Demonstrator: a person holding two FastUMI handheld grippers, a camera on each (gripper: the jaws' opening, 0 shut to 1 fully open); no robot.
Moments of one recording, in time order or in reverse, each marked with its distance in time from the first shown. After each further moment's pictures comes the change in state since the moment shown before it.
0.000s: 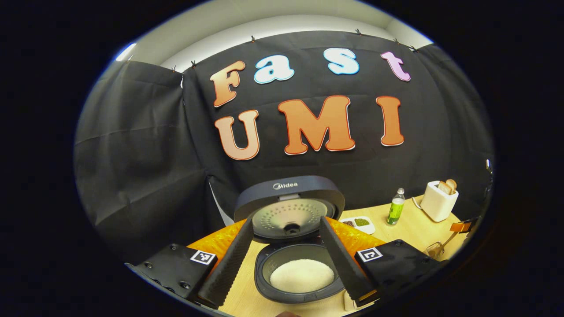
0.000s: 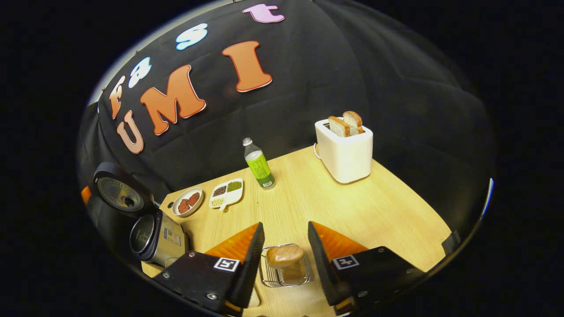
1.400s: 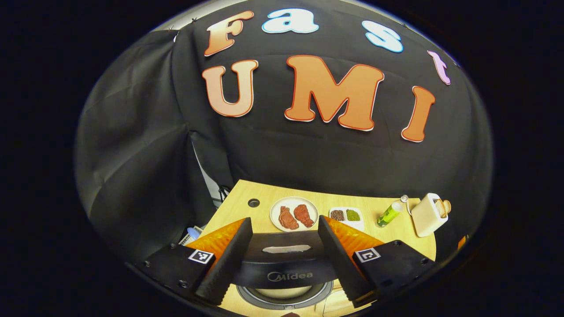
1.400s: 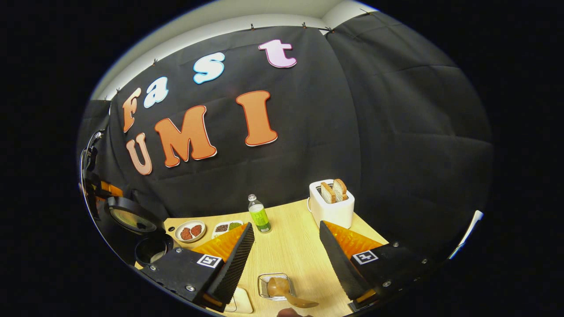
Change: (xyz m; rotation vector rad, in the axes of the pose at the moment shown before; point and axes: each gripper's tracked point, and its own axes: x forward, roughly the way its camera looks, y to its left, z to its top) left arm 0.104 -0.001 -0.008 -0.152 0.451 -0.050; right arm -0.088 0.005 0.109 -0.086 -0.280 -0.001
